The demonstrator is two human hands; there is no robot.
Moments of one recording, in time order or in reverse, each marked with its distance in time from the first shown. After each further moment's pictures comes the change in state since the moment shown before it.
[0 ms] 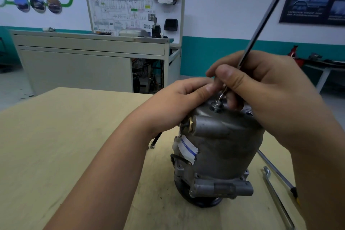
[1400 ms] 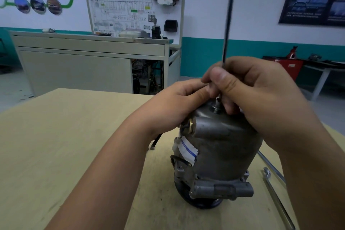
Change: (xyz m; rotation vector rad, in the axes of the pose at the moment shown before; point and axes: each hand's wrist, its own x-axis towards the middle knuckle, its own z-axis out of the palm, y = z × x) left_hand 0.000 0.002 0.001 -0.041 -0.008 0.004; right_hand 0.002 0.003 0.007 0.094 -0.027 -0.004
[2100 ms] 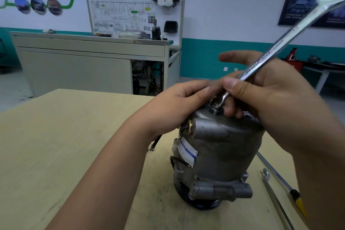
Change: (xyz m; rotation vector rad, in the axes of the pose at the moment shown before) left_hand 0.000 0.000 0.000 0.018 -0.001 0.010; right_hand -0.001 0.004 -0.015 0.072 0.004 0.103
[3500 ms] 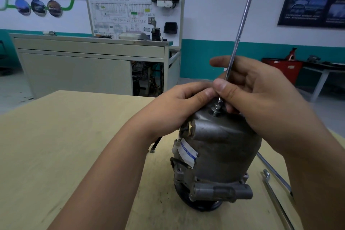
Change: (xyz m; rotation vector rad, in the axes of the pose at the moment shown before) left_hand 0.000 0.000 0.001 -0.011 0.011 -0.006; right_hand 0.002 -0.002 0.010 -0.055 -0.012 -0.019
